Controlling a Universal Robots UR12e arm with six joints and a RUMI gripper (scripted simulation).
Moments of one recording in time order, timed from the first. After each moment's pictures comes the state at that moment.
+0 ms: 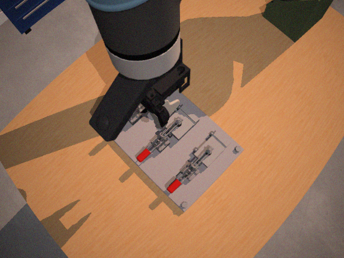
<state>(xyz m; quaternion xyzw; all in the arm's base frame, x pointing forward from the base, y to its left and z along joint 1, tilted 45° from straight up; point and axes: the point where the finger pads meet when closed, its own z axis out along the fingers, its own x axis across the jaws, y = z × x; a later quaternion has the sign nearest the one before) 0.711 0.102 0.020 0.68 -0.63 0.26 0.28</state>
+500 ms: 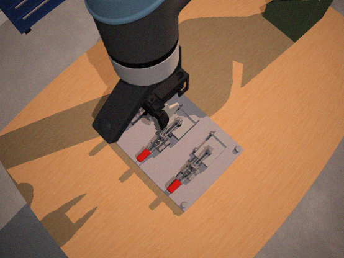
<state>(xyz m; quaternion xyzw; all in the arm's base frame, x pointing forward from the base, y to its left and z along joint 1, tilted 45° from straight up) 0.710 0.087 0.008 0.67 -0.63 0.26 0.28</state>
